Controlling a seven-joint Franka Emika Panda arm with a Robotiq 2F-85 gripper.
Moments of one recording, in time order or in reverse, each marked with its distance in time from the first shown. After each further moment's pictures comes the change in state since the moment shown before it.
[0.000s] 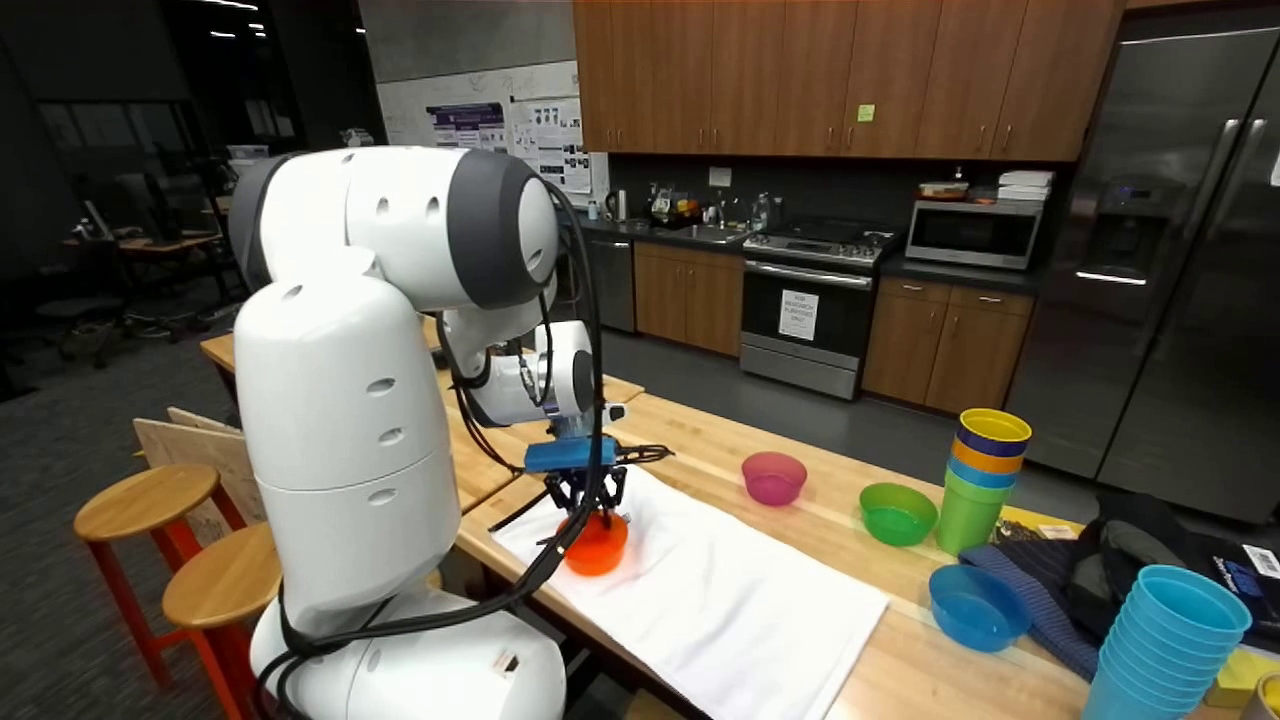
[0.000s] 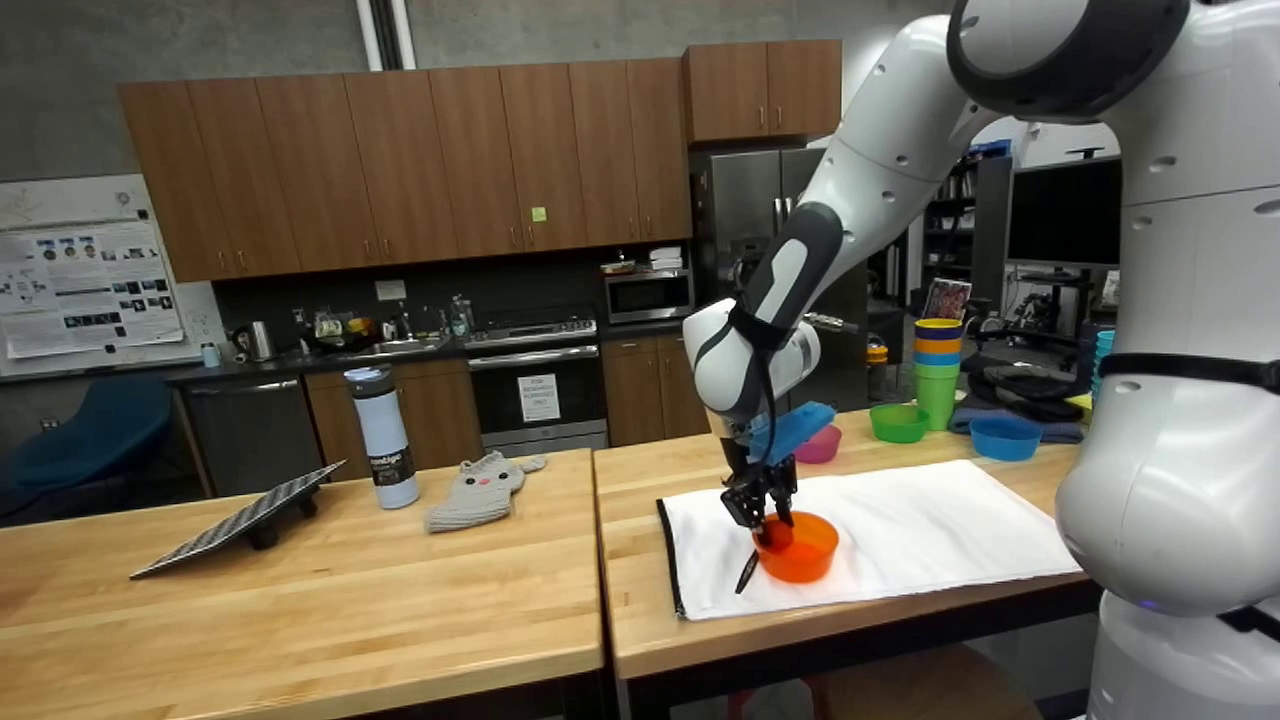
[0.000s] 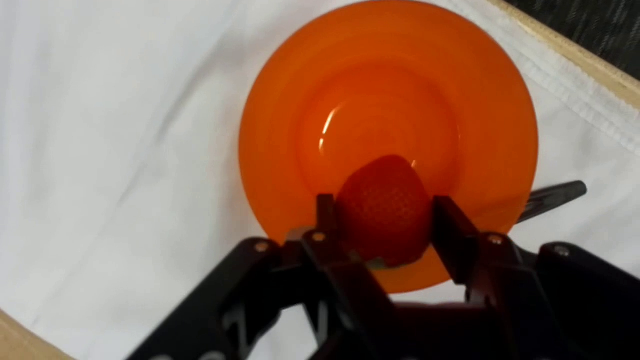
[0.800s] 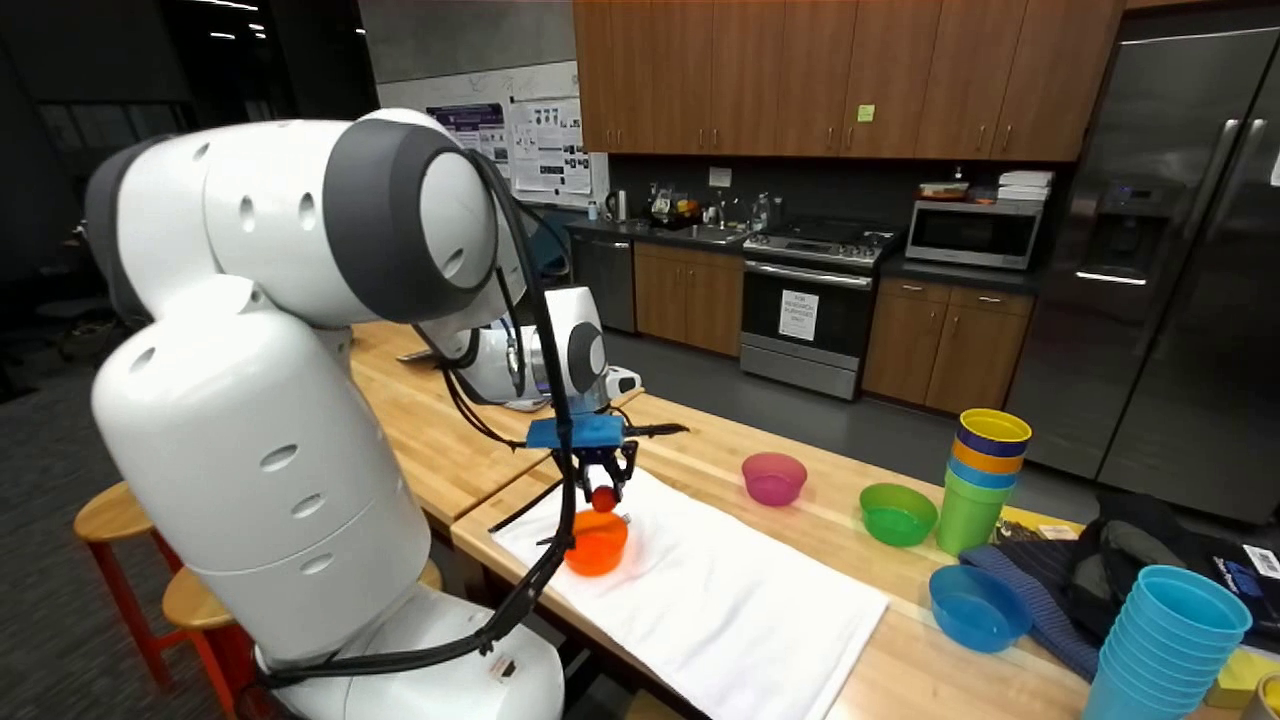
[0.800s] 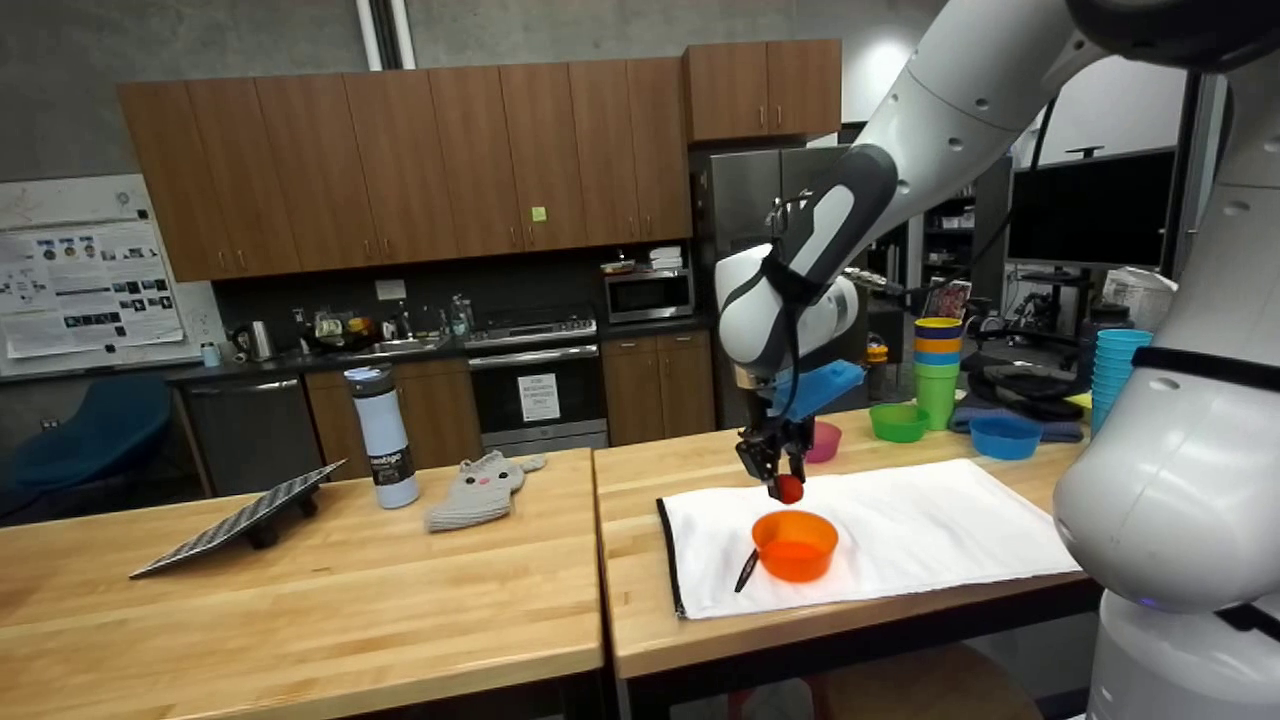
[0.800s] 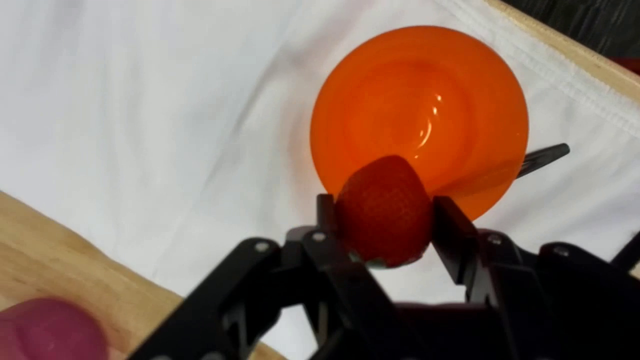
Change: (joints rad) arm -0.026 -0.237 -0.033 -0.099 0.066 0.012 -0.052
